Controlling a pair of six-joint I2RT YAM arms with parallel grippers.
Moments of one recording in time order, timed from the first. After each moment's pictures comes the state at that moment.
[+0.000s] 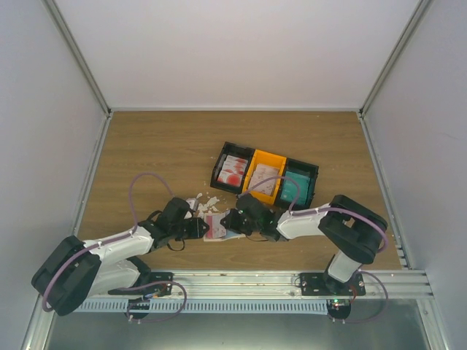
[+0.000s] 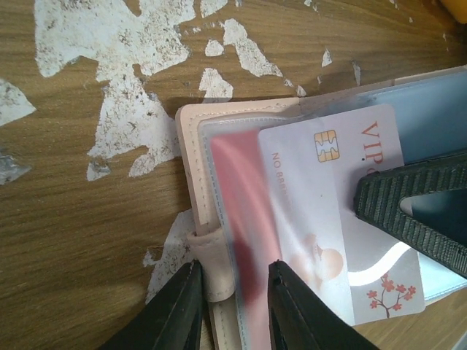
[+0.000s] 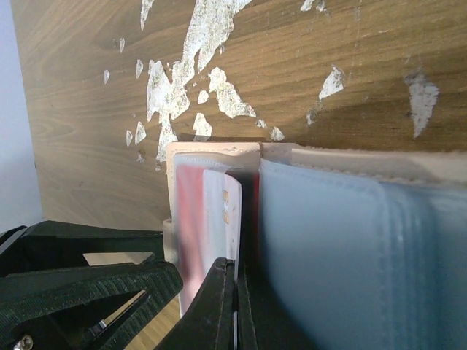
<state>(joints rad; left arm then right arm) -0.63 1.14 0.28 -0.04 0.24 -0.69 0.99 1.66 0.63 0.31 -0.16 1.18</state>
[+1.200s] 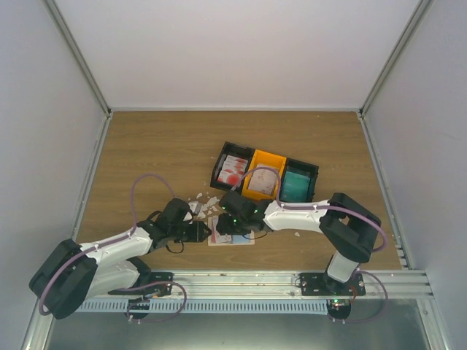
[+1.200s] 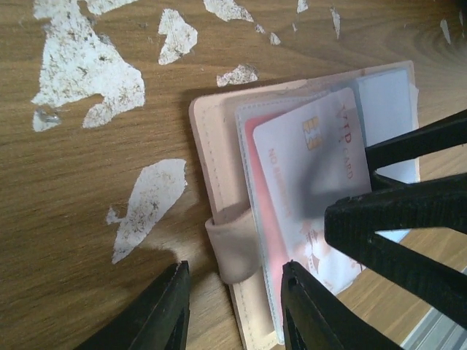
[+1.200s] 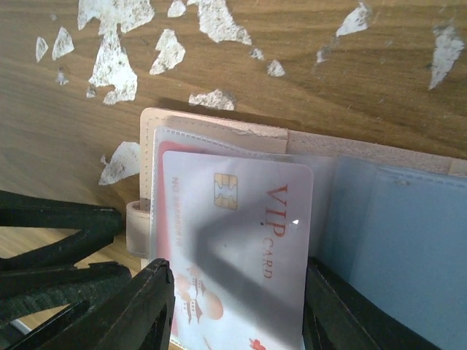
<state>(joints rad) -0.63 1.10 0.29 -0.10 0.32 -0.66 1.04 1.70 0.90 -0.24 -0.11 0.95</state>
